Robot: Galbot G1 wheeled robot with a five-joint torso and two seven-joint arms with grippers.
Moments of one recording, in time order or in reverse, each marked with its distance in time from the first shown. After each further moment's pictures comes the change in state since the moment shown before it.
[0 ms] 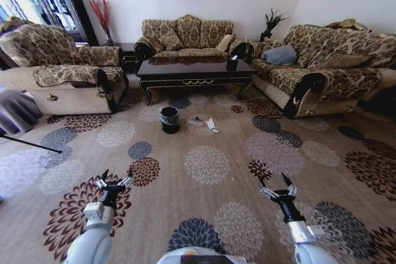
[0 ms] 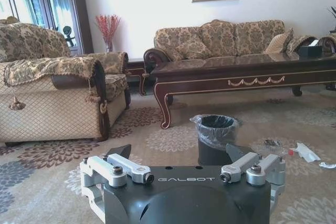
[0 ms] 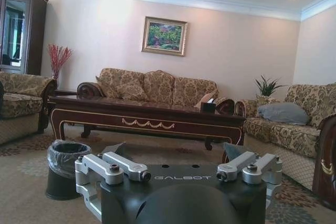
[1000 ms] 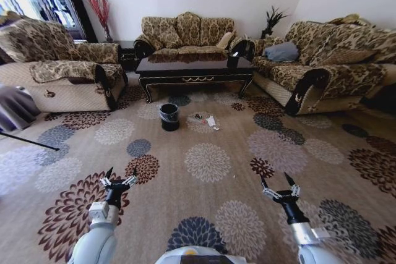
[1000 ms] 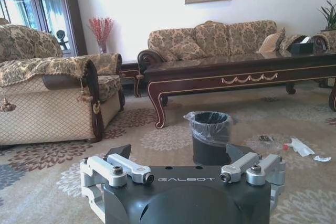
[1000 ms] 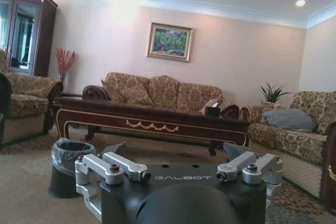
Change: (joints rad) left arm -0.010 -0.004 0.034 -0.009 0.045 -0.003 -0.005; right arm -0.009 0.004 0.021 0.006 0.019 0.043 -0.049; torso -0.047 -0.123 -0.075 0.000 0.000
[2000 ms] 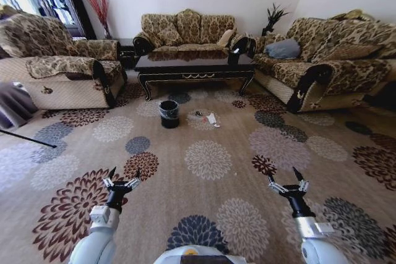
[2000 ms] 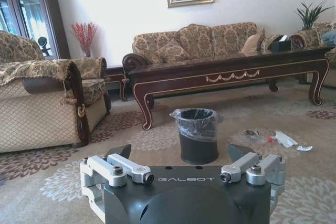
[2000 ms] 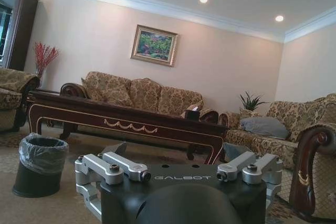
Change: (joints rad) left arm 0.042 0.010 0.007 -0.016 0.038 -0.046 0.045; right arm 0.034 -0.037 0.021 -0.011 -0.037 -0.004 0.105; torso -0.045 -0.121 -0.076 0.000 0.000
